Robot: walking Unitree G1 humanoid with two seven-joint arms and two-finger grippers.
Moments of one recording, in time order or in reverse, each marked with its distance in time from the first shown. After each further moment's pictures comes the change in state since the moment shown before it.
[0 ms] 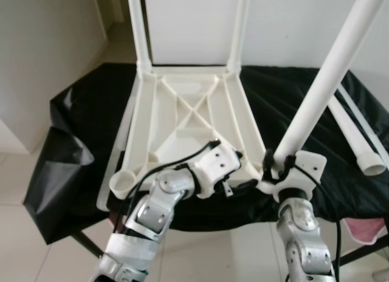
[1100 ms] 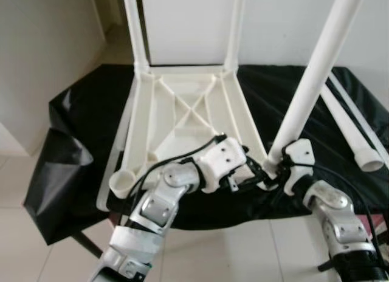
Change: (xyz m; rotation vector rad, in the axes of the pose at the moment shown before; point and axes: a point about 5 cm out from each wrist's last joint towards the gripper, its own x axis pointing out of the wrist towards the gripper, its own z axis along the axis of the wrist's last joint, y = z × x) left arm 0.008 0.002 0.009 0.057 -0.029 -0.028; right arm 0.043 -0.022 -0.004 -0.285 0.073 0.768
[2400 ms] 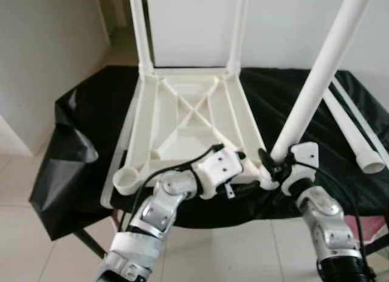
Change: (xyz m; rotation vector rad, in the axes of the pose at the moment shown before) left arm 0.000 -0.004 -0.020 0.000 0.009 0.017; right arm -0.003 0.004 -0.008 0.123 -0.039 -0.389
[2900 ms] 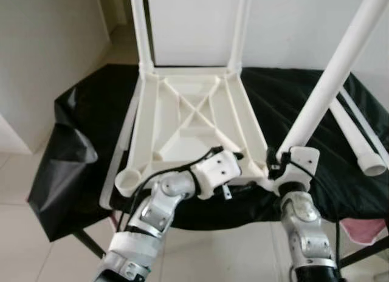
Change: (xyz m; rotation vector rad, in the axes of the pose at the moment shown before) left arm -0.004 0.003 -0.002 0.071 0.008 0.010; right arm -0.006 0.027 -0.005 0.122 0.022 -0.405
